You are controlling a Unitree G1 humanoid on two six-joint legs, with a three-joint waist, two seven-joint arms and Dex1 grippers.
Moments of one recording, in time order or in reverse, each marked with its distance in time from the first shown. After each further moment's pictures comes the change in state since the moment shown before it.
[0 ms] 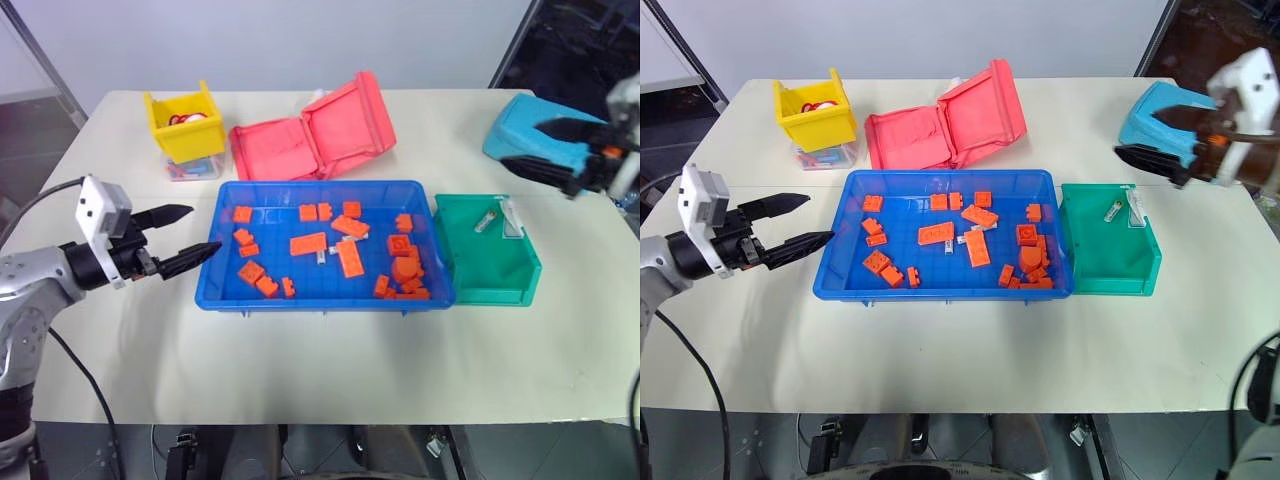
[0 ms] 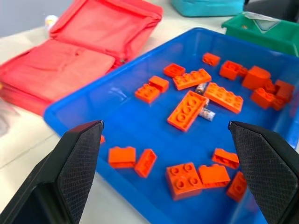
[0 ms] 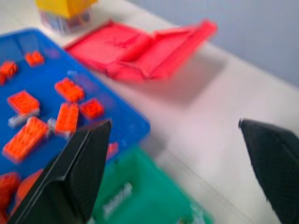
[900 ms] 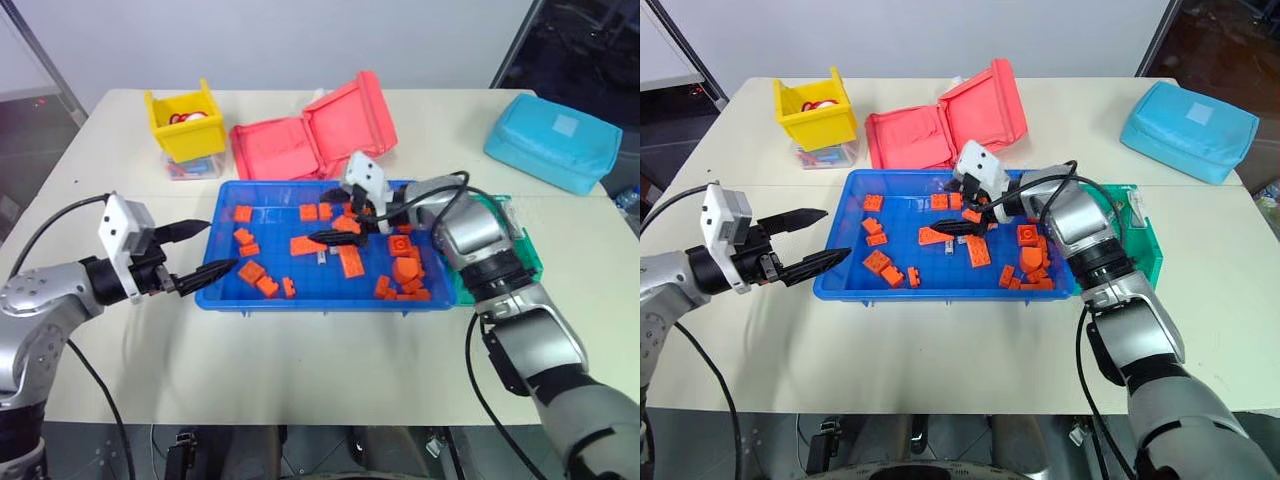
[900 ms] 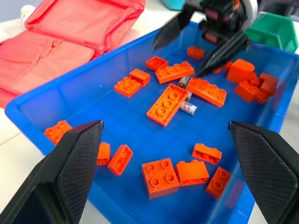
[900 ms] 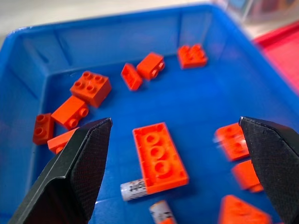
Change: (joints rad) left arm 0.090 -0.042 -0.034 -0.115 -0.005 0.001 0.049; right arm -0.138 0.583 0.472 0.239 -0.234 -0.177 0.082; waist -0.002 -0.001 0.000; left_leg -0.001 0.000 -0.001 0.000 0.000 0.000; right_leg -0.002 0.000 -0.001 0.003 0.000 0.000
